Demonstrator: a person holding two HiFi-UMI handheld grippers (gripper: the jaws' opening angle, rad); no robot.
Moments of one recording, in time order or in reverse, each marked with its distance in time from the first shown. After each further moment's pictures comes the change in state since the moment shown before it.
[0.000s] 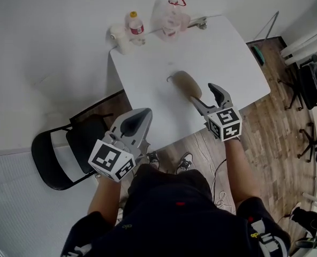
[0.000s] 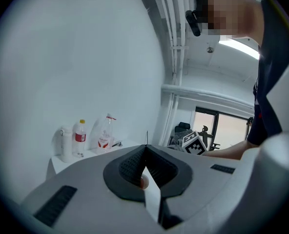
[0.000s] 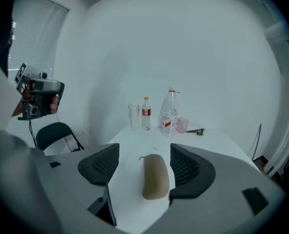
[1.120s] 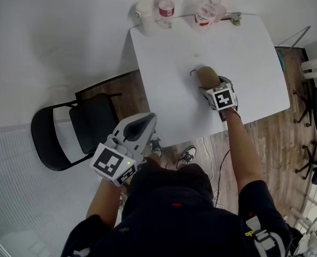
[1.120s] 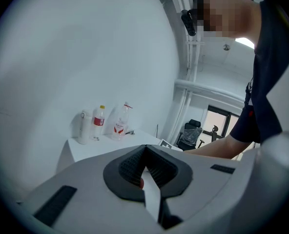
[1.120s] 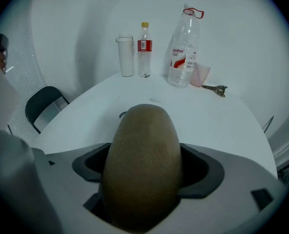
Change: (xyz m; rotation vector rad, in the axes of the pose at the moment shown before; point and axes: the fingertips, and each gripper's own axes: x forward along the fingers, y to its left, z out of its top) left arm -0.031 0.047 -0.056 -0.103 0.070 0.118; right arm 0.165 -0.029 -0.150 -0.073 0.501 0.036
